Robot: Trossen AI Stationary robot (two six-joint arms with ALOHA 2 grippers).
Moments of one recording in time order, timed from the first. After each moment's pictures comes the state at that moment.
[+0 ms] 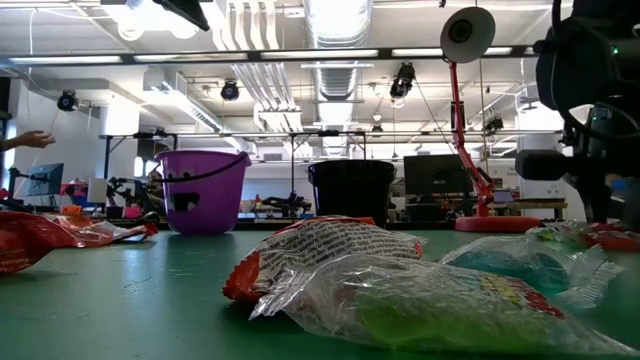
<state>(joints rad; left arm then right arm) 0.22 1.09 1.43 -1.07 -0.25 0.14 0.32 1.41 0.57 -0.88 0.22 2.29</state>
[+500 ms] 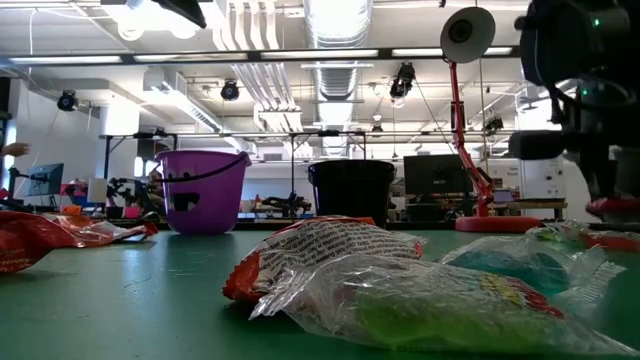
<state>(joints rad) 0.22 1.07 1.43 -1.07 -0.26 0.14 0.32 1.41 0.73 -1.08 0.19 2.22</state>
